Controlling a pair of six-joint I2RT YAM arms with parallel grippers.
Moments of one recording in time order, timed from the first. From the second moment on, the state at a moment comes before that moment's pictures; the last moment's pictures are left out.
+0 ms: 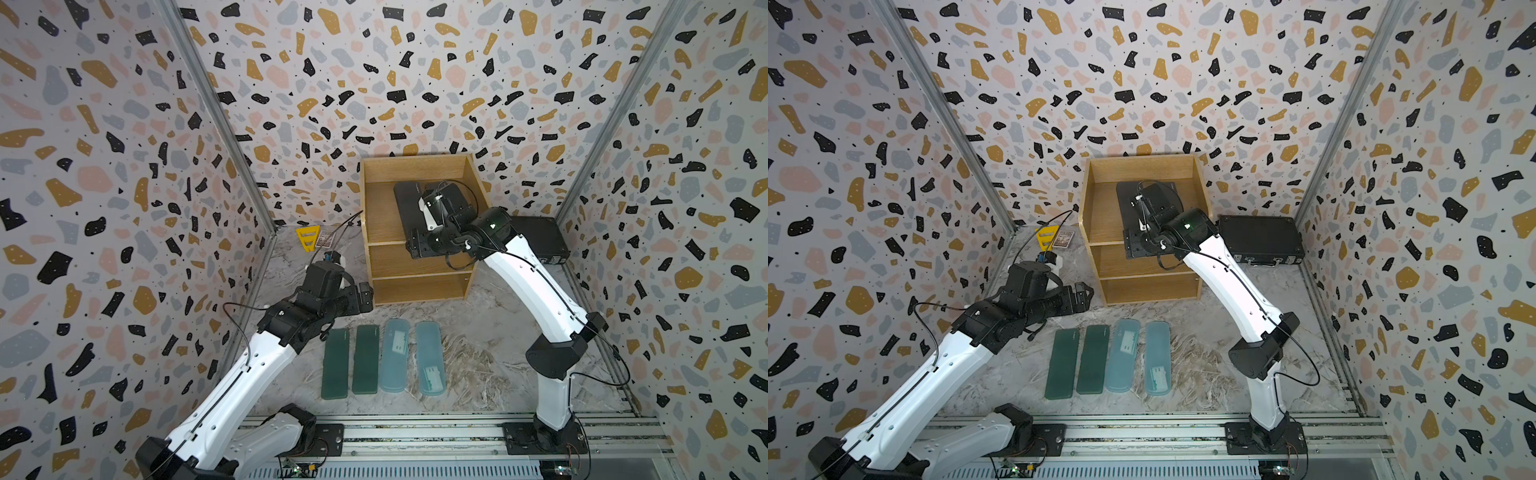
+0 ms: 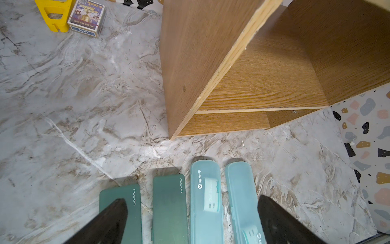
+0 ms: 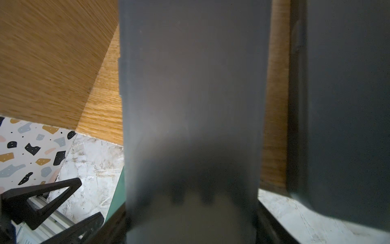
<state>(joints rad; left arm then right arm) -0.46 1.03 1.06 -0.76 -0.04 -0.48 0.78 1.96 2.43 -1.25 0.10 0.43</state>
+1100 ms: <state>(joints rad) -0.44 1.03 1.04 -0.74 -0.01 -0.46 0.76 2.04 2.49 -1.08 0.12 0.45</state>
